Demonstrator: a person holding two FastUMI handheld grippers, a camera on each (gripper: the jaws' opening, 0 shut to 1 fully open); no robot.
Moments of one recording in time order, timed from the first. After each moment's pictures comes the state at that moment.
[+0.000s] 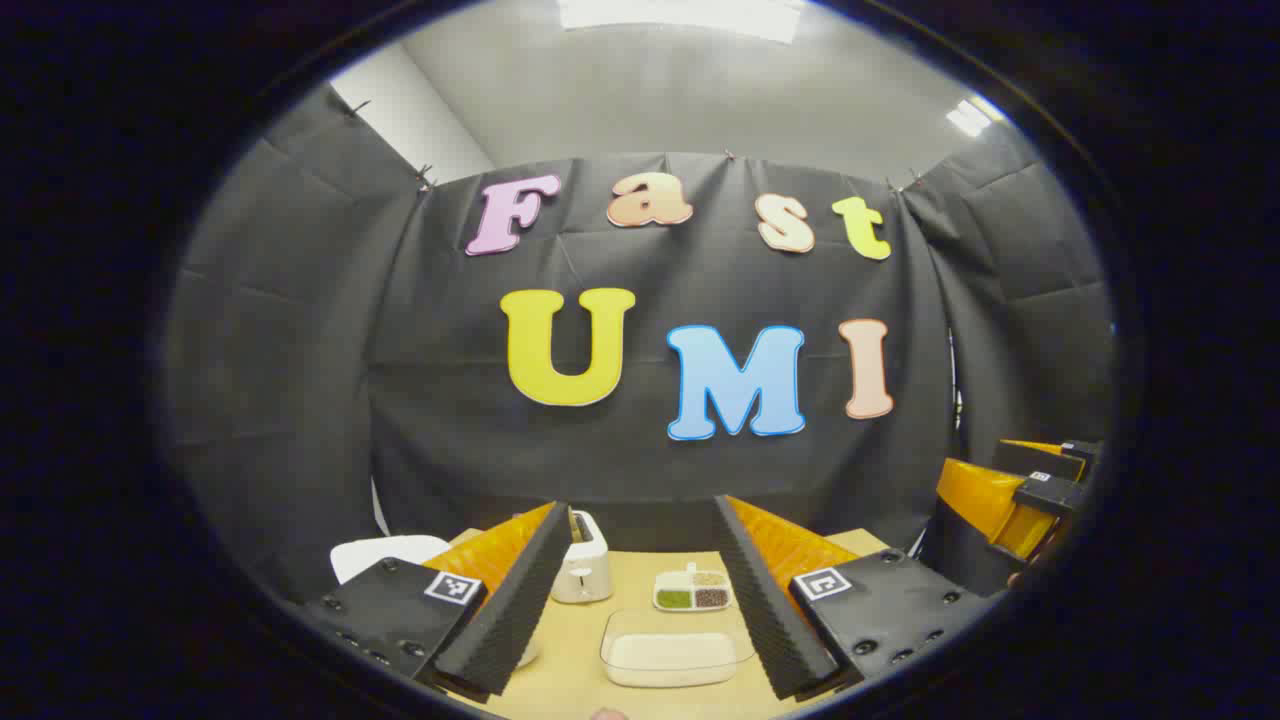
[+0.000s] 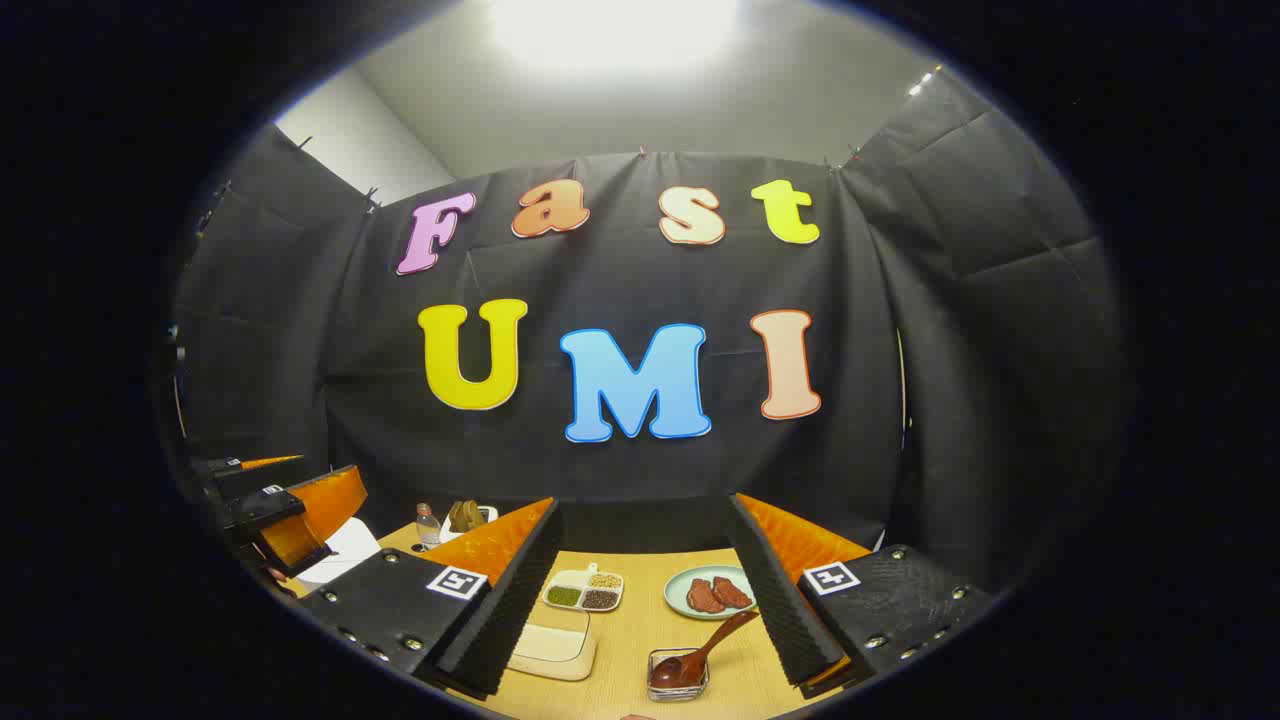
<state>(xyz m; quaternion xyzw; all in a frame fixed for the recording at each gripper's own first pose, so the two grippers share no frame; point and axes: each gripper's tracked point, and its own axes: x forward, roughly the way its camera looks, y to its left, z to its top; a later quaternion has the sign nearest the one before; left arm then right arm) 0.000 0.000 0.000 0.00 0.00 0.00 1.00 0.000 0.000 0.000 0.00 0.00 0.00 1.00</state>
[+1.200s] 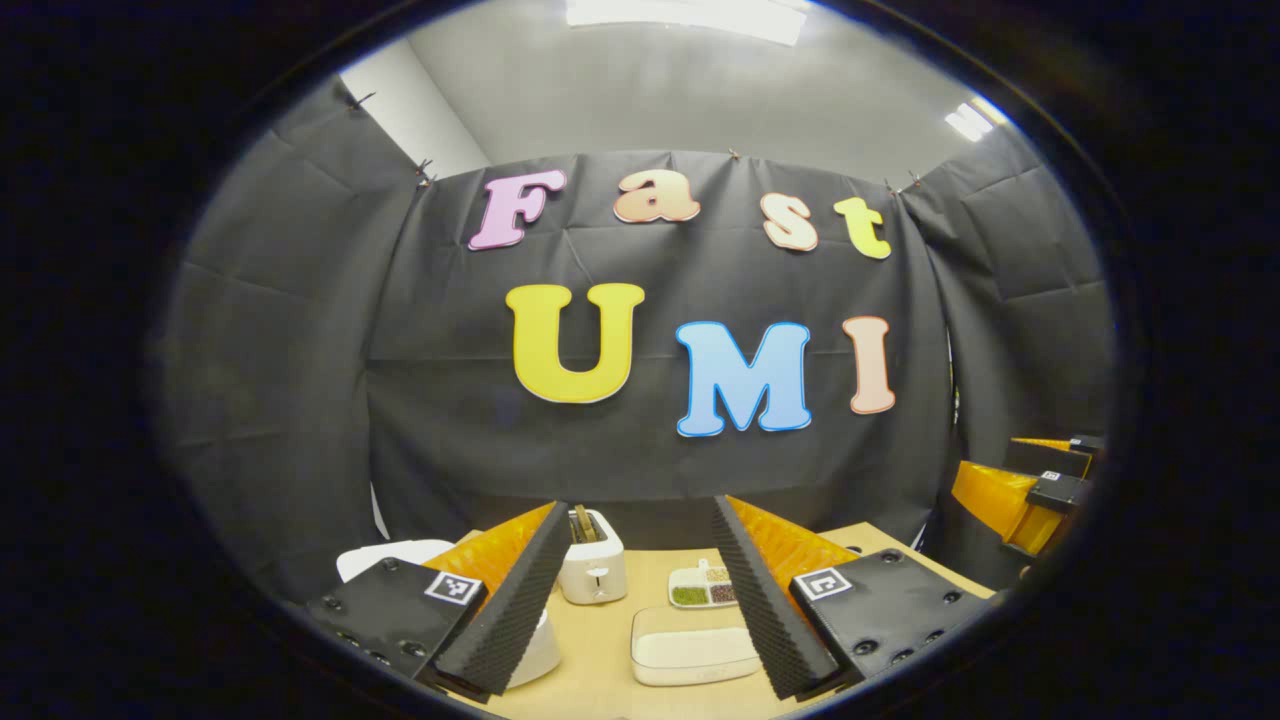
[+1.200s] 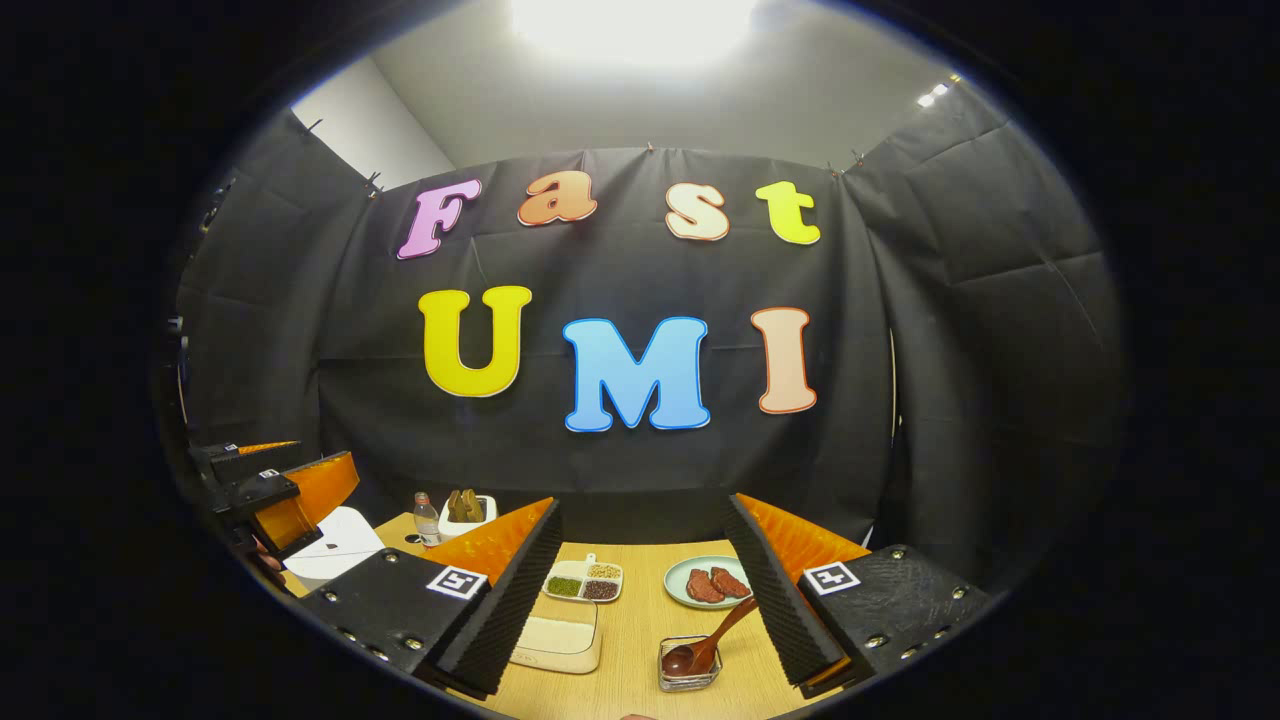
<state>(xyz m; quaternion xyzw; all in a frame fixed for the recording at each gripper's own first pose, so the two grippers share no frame) 0.009 0.054 -0.015 -0.01 0.01 -0.02 1.00 -0.010 0.034 -0.011 -0.01 0.01 -0.02 1.00</state>
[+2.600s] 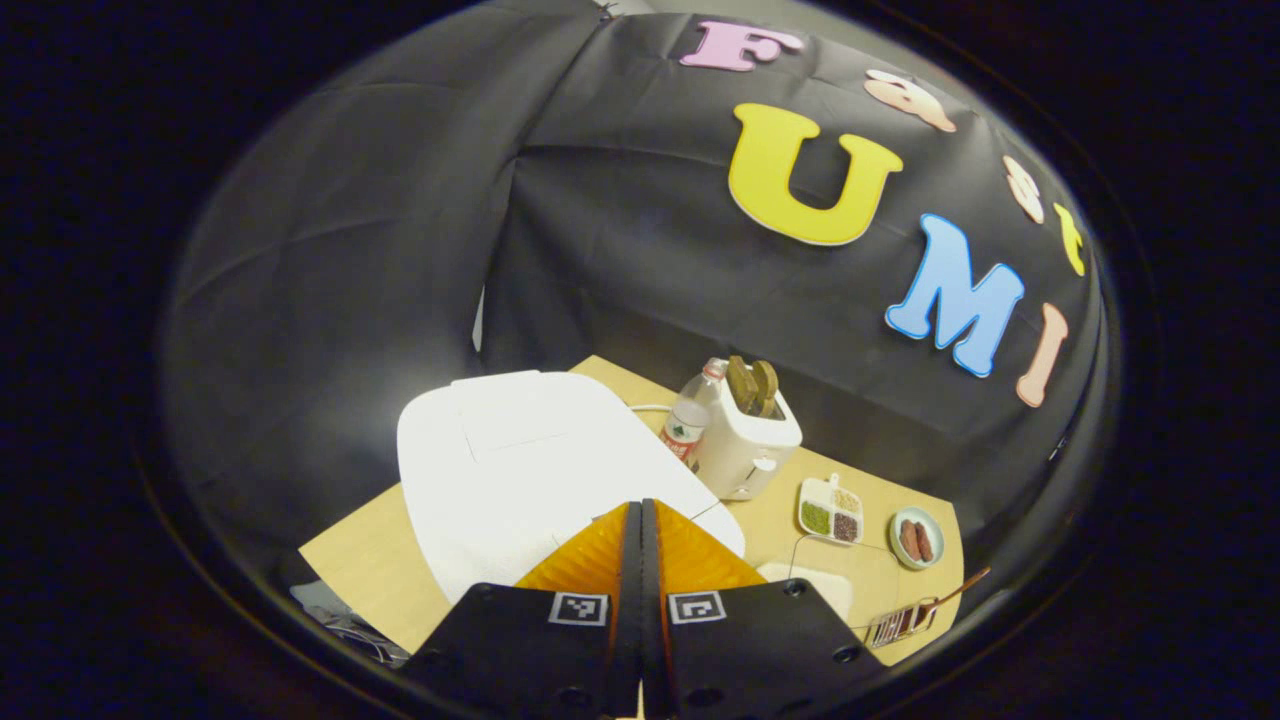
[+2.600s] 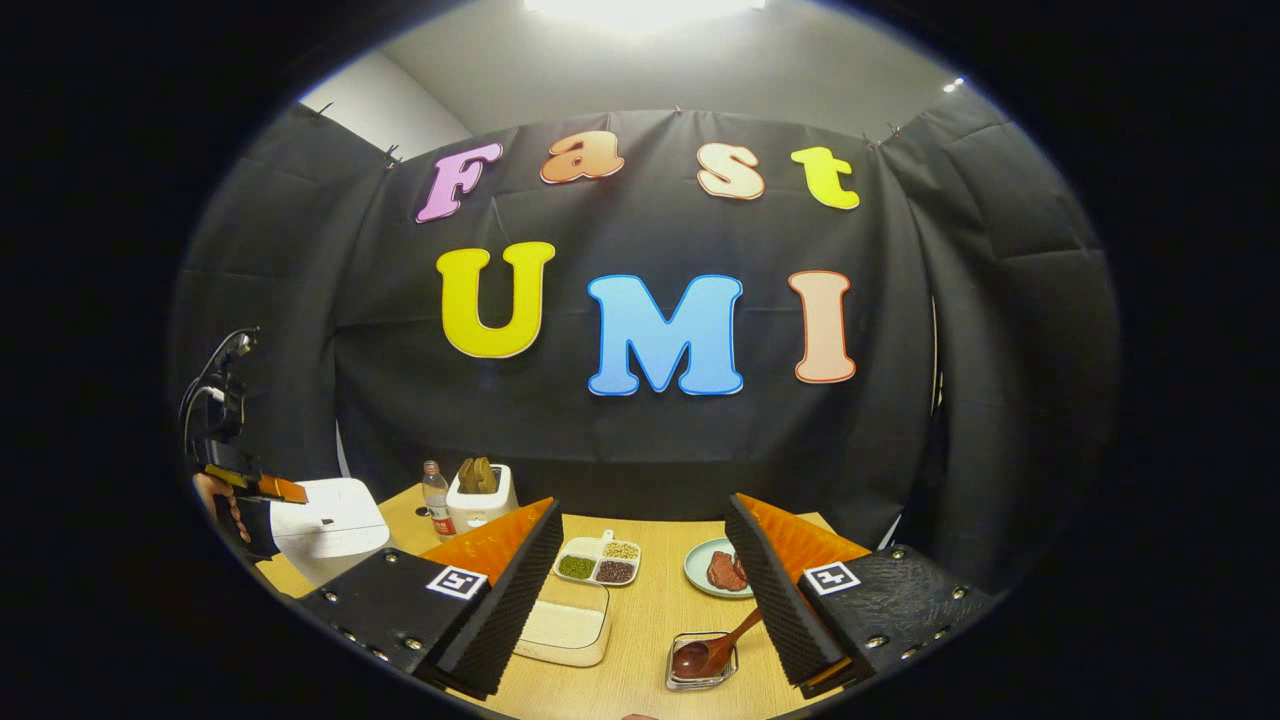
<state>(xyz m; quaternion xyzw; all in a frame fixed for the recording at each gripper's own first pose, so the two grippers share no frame) 0.081 0.273 -0.213 -0.18 0.28 0.14 0.93 0.035 0.037 -0.052 -0.02 0.06 0.01 1.00</state>
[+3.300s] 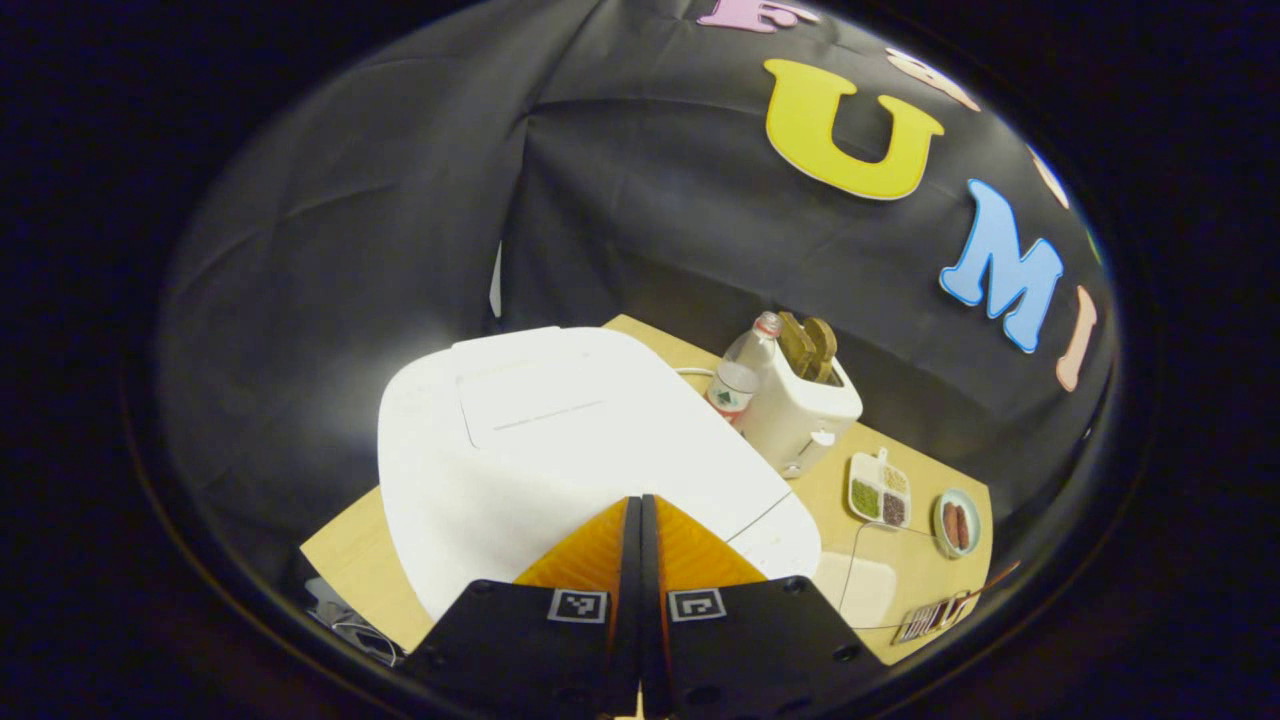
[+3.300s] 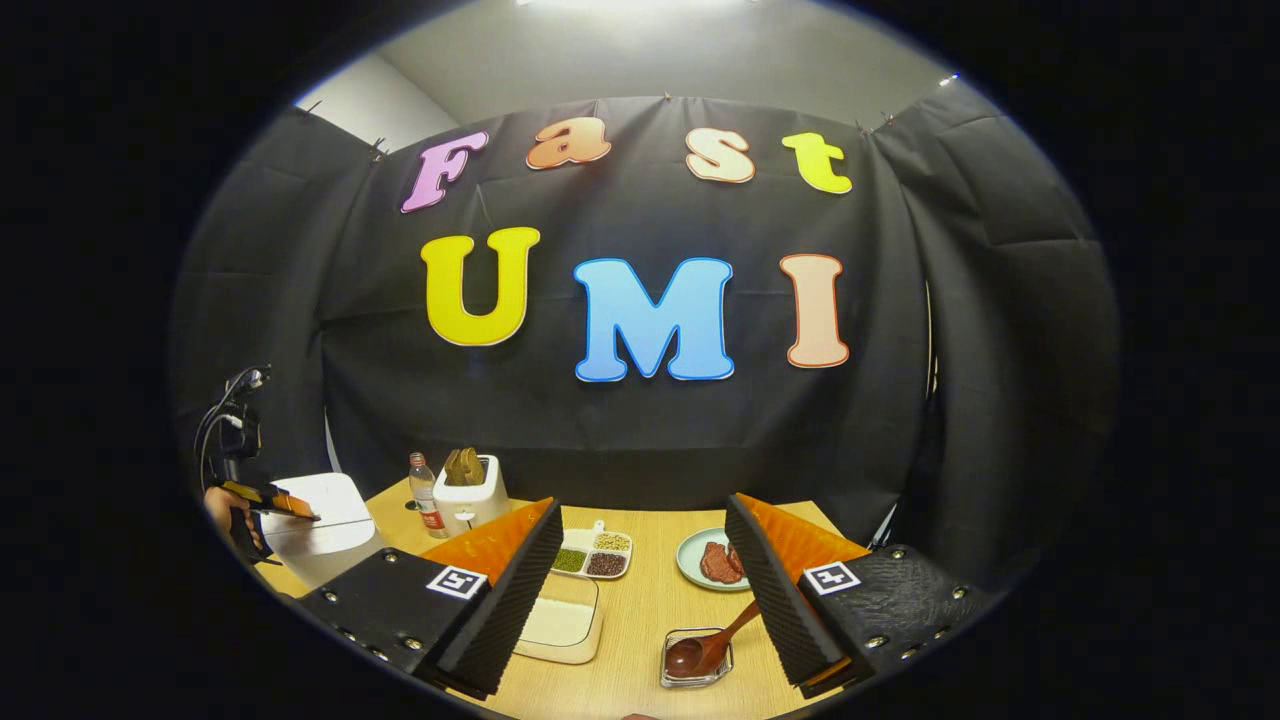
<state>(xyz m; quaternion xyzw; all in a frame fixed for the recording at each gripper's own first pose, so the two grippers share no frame) 0.104 0.298 -0.262 -0.15 0.32 0.16 0.92 0.045 0.029 -0.060 -0.02 0.08 0.01 1.00</state>
